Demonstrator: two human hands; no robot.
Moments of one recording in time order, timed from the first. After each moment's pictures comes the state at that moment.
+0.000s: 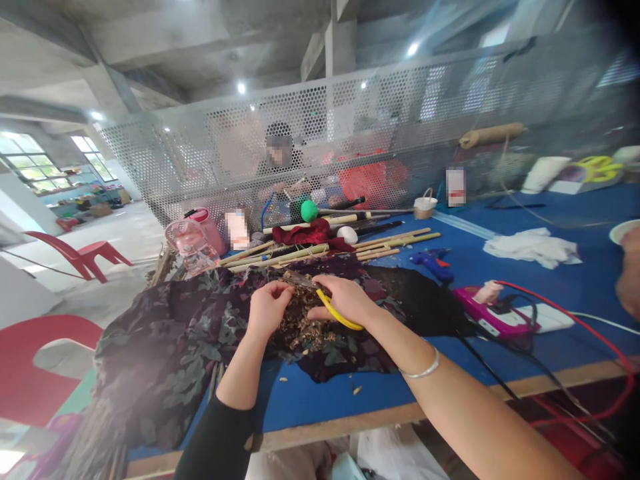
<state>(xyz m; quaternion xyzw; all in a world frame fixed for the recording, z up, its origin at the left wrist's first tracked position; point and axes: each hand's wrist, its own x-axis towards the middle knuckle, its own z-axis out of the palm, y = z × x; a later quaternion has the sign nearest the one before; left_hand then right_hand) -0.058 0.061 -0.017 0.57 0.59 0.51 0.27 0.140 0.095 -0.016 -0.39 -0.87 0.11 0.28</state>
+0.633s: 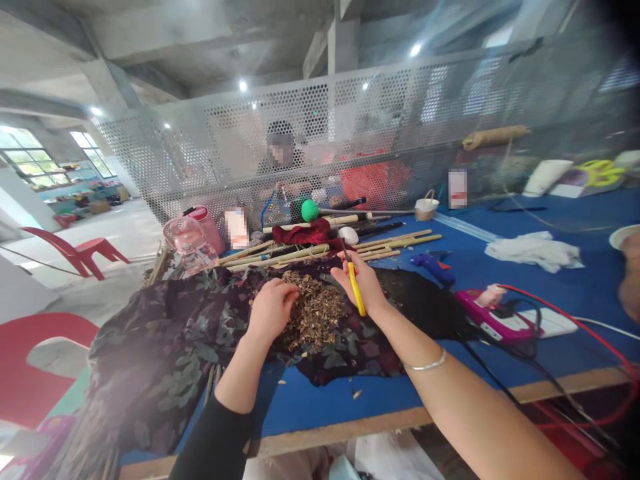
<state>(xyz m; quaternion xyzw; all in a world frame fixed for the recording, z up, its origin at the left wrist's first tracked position) -0.054 0.056 -0.004 0.75 0.58 0.31 0.01 0.154 0.116 -0.019 -0.46 -0.71 0.17 0.51</state>
